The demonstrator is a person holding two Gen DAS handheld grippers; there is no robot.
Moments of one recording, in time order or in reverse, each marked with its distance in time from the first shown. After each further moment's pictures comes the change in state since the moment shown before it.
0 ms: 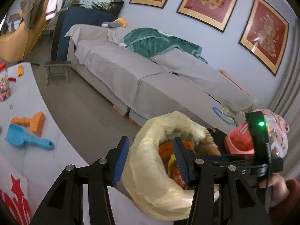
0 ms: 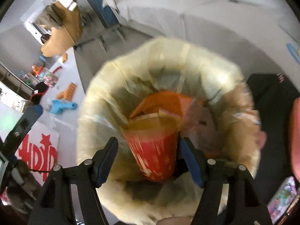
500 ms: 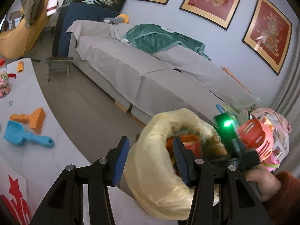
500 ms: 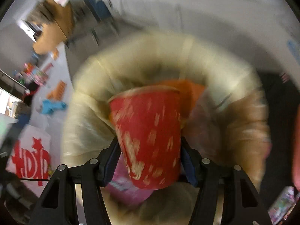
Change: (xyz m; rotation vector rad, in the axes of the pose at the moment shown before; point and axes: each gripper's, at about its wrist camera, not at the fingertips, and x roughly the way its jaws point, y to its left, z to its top) left arm 0.017 0.022 -0.002 -0.027 0.031 0.010; right arm 0.076 -0.014 0.024 0.055 0.206 -0.036
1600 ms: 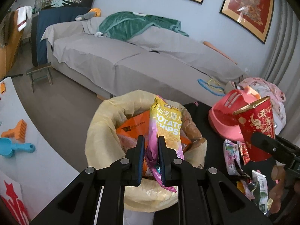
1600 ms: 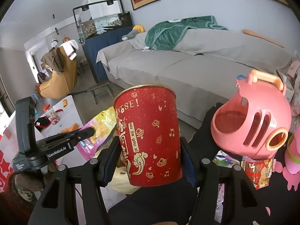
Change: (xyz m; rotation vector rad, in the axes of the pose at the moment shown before) left arm 0.022 -0.110 -0.011 0.188 0.137 -0.048; right arm -0.214 -0.037 -0.166 0.029 -0.652 -0.065
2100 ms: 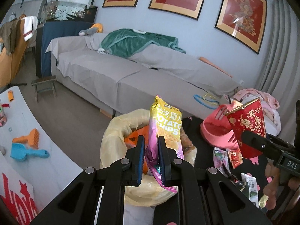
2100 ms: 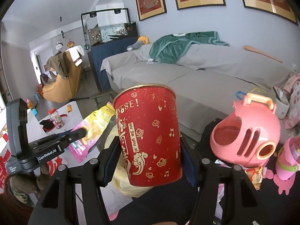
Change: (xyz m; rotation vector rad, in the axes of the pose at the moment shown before) left arm -0.079 0.003 -0.001 0.008 -0.124 -0.002; right arm -0.042 0.037 0.005 -0.060 -0.081 -0.001
